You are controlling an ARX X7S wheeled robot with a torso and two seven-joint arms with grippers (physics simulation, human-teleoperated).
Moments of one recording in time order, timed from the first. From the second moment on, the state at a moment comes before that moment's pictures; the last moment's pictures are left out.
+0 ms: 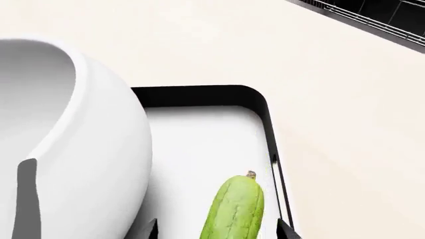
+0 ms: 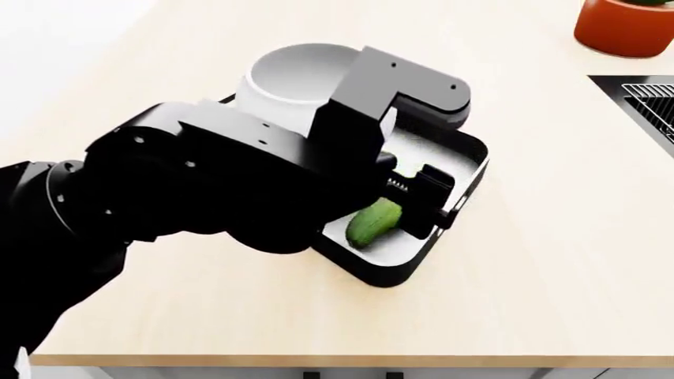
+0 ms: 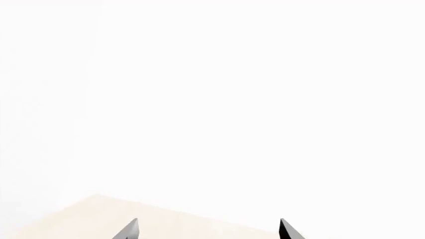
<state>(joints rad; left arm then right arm) -1.60 -0.30 1.14 0.02 -1.91 -0.83 -0.85 2.22 0.68 -0.79 -0.24 1.91 0.98 1.20</state>
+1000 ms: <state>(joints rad) -1.96 -0.41 0.78 0.26 -2.04 -0.62 -1.11 2.20 0.68 -0.78 -0.24 1.89 1.00 1.19</state>
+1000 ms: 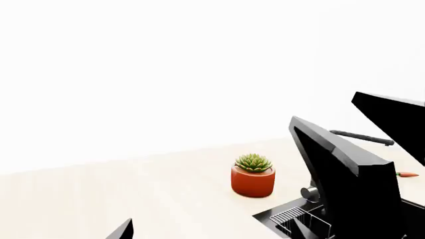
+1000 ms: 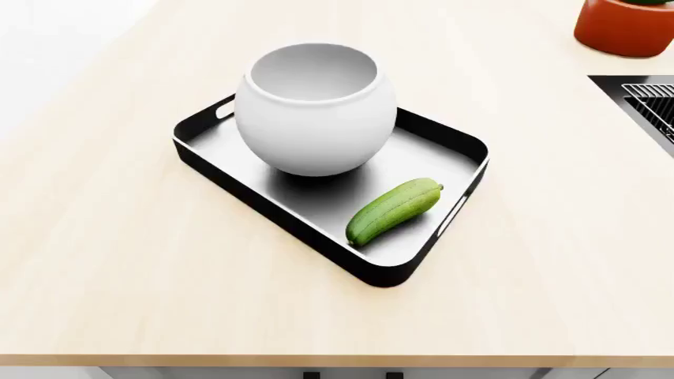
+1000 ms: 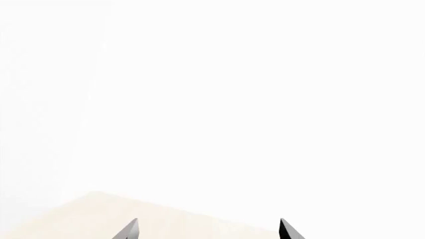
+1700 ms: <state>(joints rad) -1.95 -0.71 0.61 0.40 -1.87 -0.51 -1.29 2.15 0.67 -0.78 -0.23 1.88 0.99 1.17</state>
